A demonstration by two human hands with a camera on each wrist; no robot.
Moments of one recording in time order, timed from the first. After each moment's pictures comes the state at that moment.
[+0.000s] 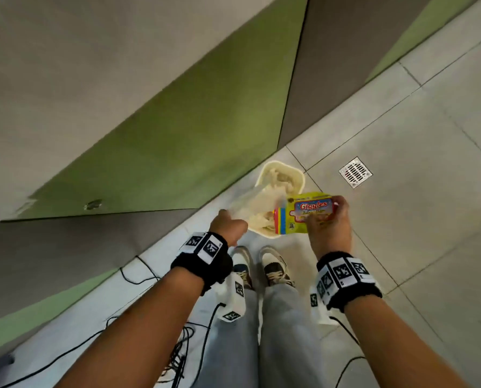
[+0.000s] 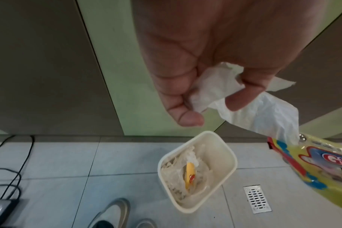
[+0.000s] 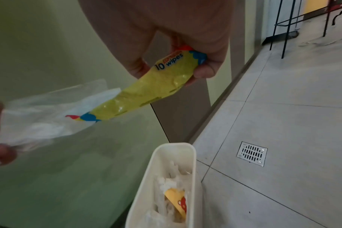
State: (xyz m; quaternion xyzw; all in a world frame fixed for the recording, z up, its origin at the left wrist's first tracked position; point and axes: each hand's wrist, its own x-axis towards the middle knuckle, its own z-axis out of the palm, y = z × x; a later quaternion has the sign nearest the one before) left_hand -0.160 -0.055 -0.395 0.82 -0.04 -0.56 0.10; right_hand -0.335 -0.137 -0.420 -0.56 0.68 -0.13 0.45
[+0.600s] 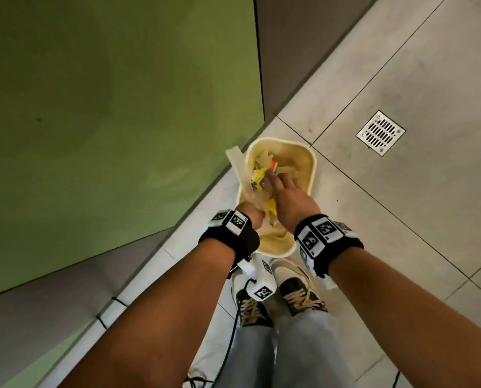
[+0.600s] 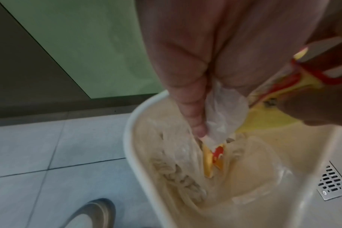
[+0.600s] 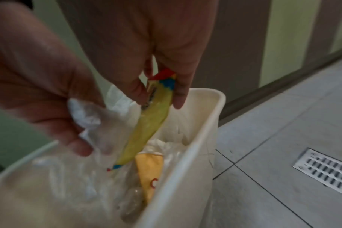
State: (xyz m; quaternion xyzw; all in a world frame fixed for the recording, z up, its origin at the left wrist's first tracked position) left_hand -0.179 -0.119 -0.626 0.79 -0.07 -0.61 0.00; right_hand -0.273 -0.165 -0.616 -0.80 0.43 0.17 0.39
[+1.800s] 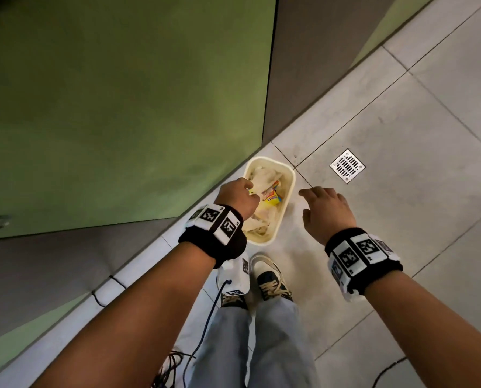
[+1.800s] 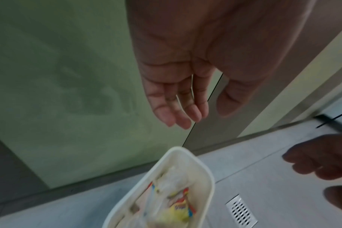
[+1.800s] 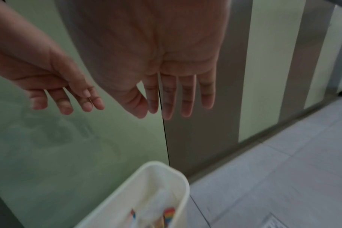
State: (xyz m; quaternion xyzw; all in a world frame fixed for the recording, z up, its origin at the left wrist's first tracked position) left_hand -0.167 -0.121 -0.477 0.84 -0.27 -0.47 0.09; right_hand -0.334 -0.177 -0.477 -0.82 0.46 0.23 0.25
